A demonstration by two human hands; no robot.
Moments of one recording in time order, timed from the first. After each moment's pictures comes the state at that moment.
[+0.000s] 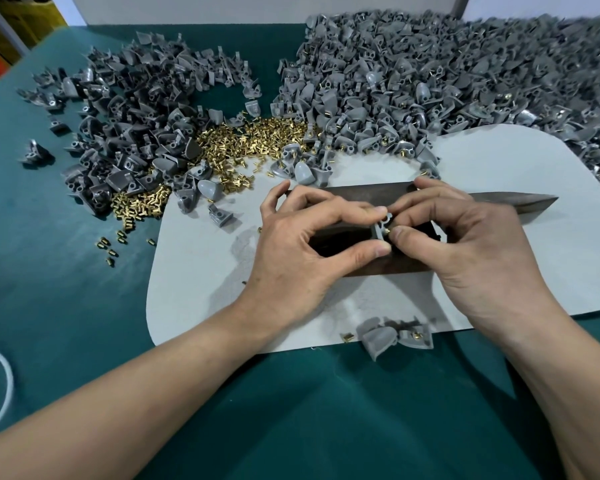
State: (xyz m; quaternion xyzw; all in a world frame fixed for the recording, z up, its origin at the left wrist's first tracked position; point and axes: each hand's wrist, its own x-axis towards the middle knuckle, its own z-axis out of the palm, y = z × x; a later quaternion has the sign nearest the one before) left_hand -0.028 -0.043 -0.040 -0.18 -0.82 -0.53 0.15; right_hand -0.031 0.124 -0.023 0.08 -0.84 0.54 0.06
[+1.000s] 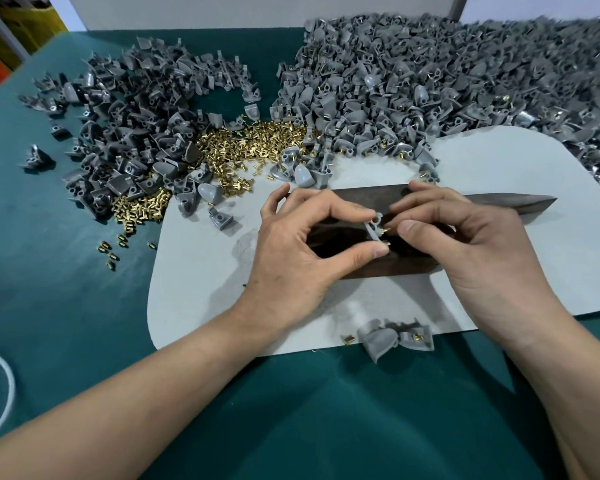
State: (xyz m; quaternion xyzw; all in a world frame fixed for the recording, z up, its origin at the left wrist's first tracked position) left_hand -0.030 -0.044 -0.043 -0.17 -0.81 -0.54 0.15; right_hand -0.029 0.128 -0.024 0.07 -0.81 0.58 0.03
